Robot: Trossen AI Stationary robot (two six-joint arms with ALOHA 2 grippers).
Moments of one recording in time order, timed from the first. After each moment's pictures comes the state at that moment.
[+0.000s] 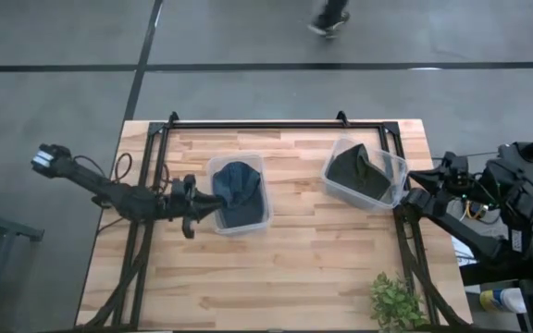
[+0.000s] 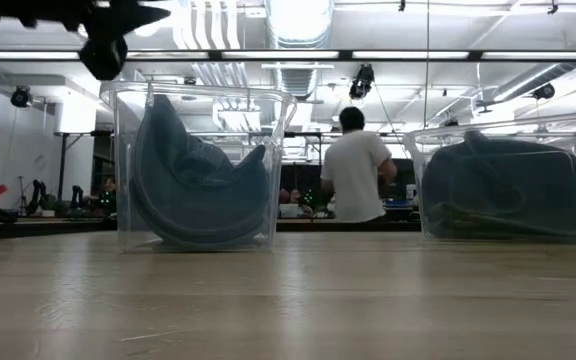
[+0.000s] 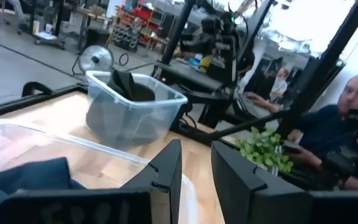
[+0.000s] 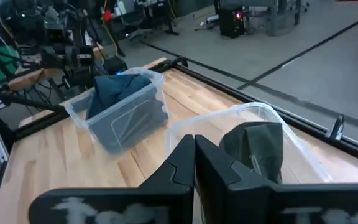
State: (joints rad) left arm -0.42 0.73 0.38 0.41 -0.57 -0.39; right arm -0.70 0.02 0.91 -1.15 -0.27 0.21
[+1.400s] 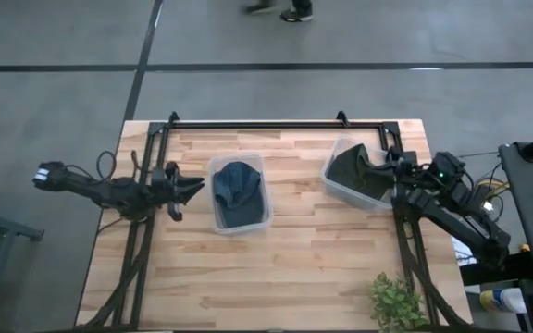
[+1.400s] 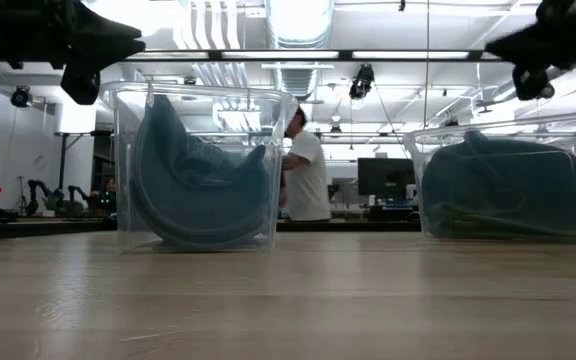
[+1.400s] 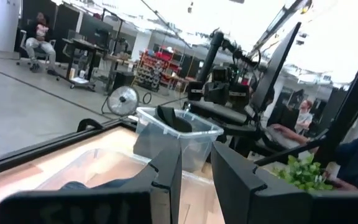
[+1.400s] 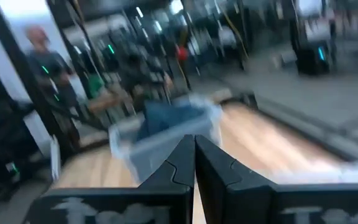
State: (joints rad) left arm -0.27 0.34 0.15 0.36 -0.54 -0.25; right arm -0.70 0.00 0.34 -0.36 -0.54 0.30
